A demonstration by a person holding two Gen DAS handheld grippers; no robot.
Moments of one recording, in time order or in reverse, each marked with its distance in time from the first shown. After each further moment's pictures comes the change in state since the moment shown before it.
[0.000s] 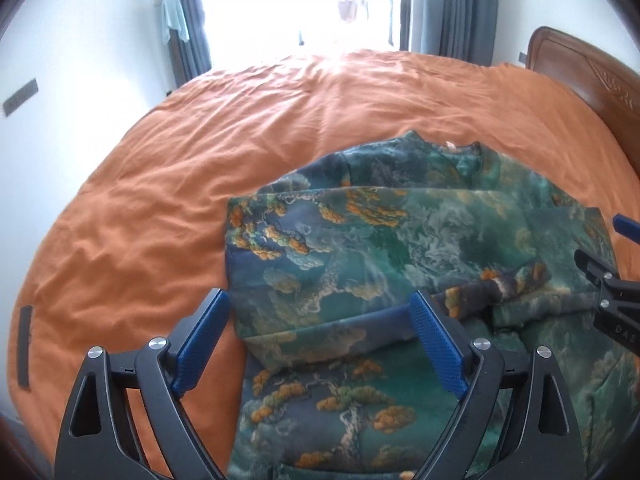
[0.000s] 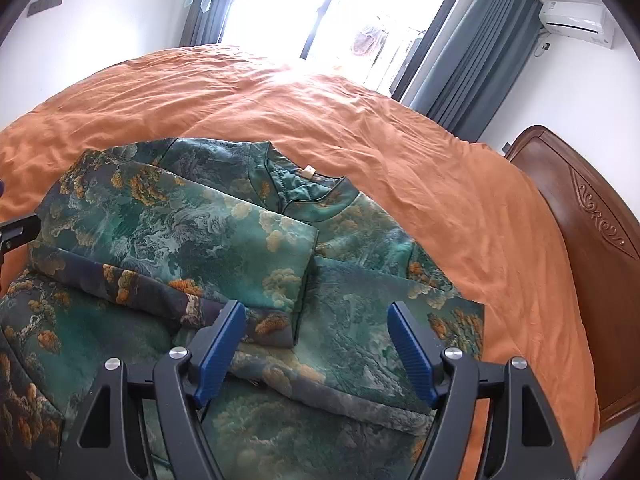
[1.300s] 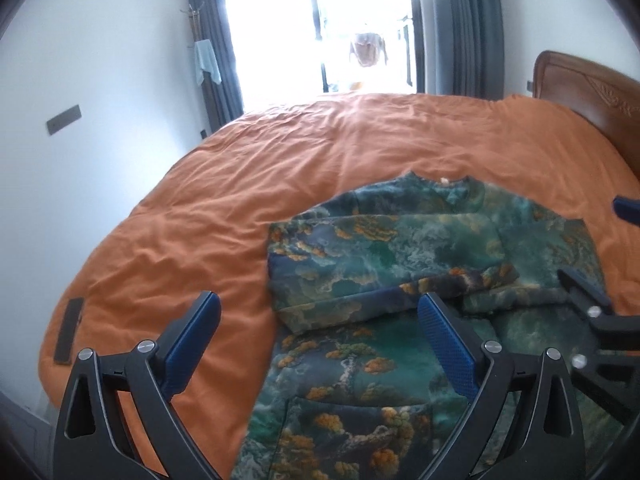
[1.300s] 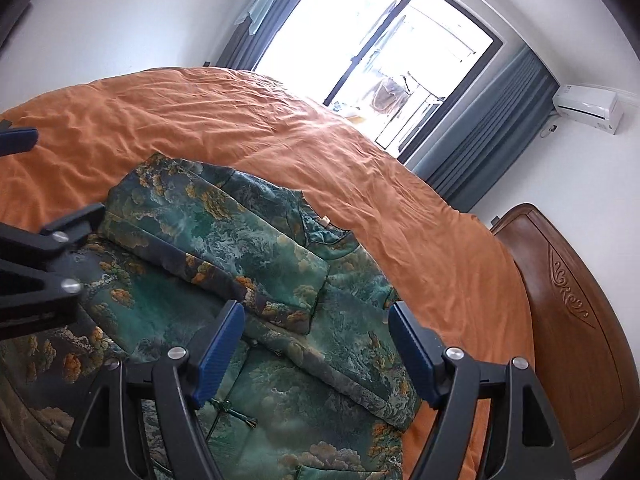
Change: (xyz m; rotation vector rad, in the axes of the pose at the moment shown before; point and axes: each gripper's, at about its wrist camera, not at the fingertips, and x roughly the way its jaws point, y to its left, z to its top) left arm -0.109 -0.012 -0.031 -0.029 -0.166 0.078; right arm -0.119 0.048 -0.014 -0.201 -0.145 -0.074
